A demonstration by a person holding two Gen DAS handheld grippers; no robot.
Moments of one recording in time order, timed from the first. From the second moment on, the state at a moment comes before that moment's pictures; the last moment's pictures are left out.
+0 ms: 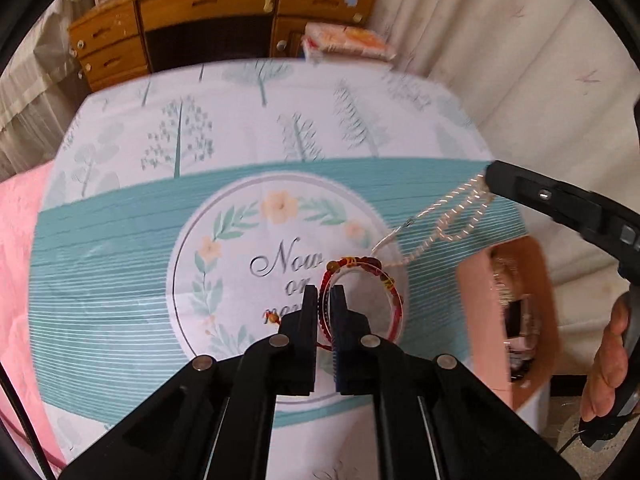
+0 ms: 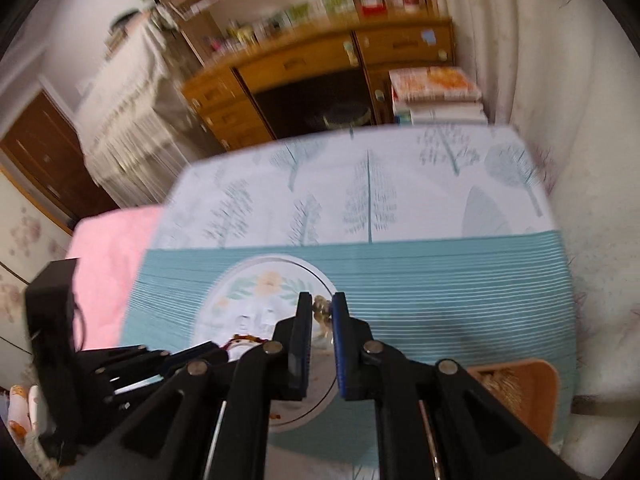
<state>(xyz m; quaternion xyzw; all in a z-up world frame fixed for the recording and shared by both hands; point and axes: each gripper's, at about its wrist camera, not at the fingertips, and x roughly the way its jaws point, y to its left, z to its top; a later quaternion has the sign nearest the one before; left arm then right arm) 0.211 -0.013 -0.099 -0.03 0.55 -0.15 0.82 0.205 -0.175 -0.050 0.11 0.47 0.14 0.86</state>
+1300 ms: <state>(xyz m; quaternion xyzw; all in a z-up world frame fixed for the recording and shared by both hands) 0.177 -0.185 -0.117 0.03 0.53 -0.24 0.81 0.103 -0.311 -0.050 0.20 0.39 0.04 0.90</state>
